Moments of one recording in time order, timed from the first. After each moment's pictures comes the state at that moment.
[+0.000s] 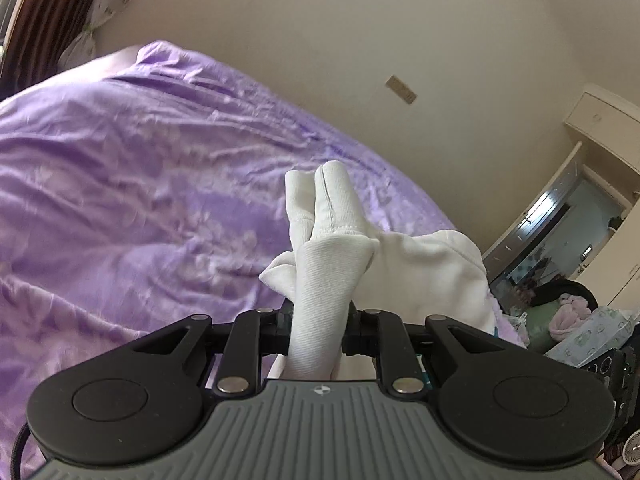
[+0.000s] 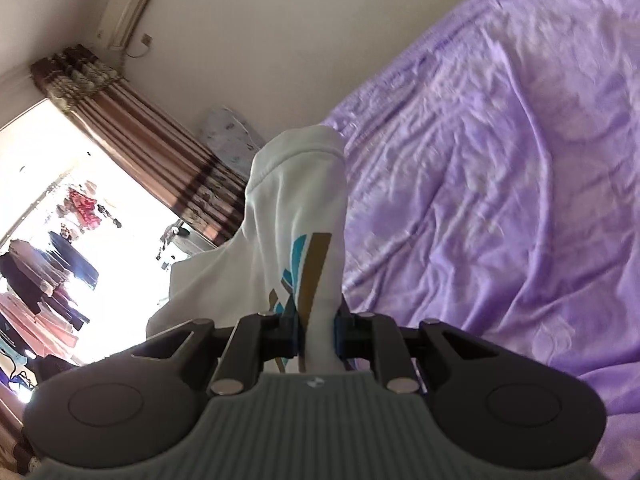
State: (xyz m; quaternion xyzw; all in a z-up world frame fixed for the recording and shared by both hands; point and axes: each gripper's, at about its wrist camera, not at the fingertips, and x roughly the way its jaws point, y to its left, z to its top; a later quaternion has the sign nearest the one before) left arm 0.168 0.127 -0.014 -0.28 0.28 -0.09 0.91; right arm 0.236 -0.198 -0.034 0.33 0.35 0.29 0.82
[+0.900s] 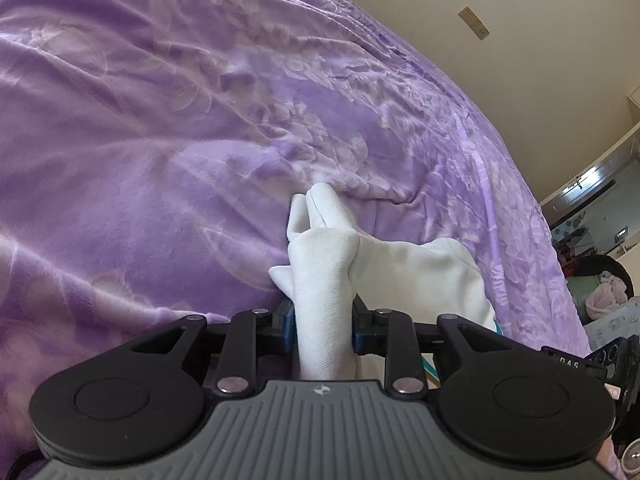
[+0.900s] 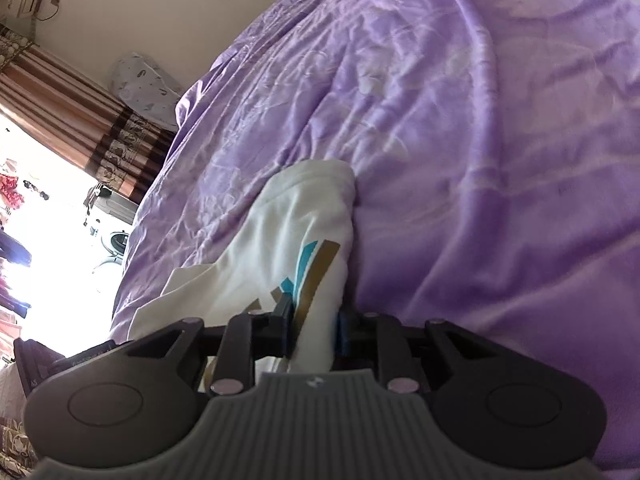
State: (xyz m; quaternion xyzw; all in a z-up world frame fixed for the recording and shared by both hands) left arm 0.240 0.164 -0.136 -0.30 0.41 -0.06 0.86; right arm 0.333 -0.177 -0.173 0.30 0.47 0.22 0.80
